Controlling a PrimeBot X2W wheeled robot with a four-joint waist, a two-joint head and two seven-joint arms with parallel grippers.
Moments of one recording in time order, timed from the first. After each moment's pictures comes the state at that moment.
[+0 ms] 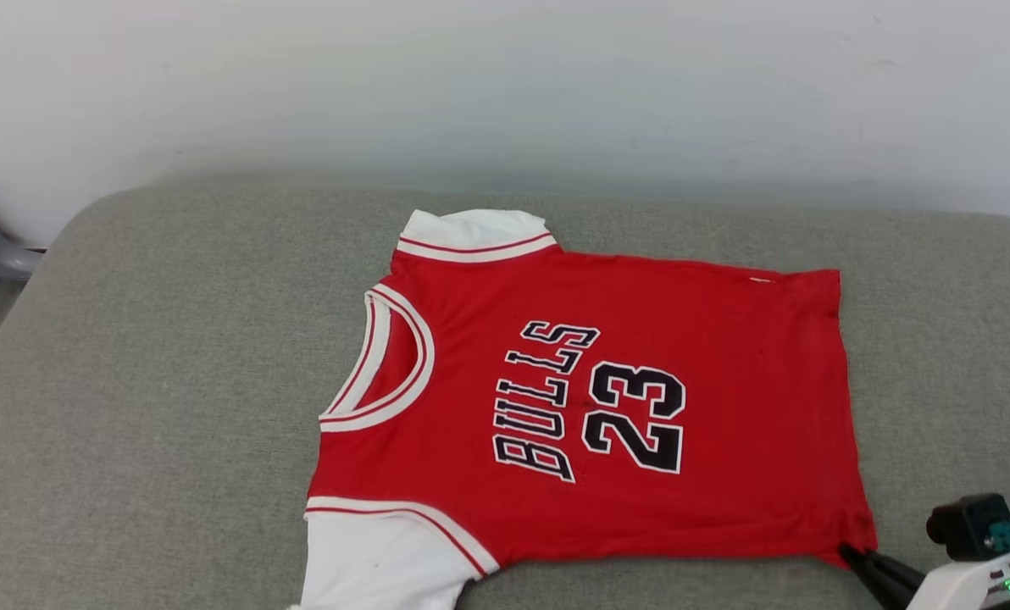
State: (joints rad) left arm 0.33 0.47 -0.30 -0.11 -0.95 0.05 -0.04; right arm -0.07 -0.62 0.48 0.29 0.71 0.13 0.11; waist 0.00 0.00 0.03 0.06
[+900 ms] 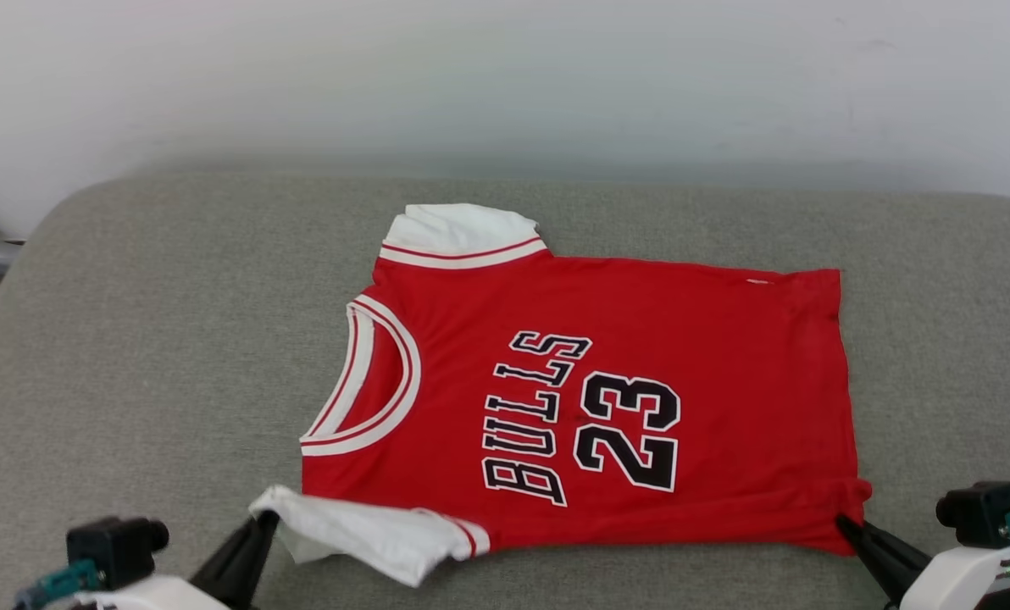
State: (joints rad) left arm 0.16 0.55 -0.31 -0.10 -0.87 0.02 -0.01; right arm 0.00 -0.56 0.35 0.21 0.68 0.13 0.11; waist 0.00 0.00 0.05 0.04
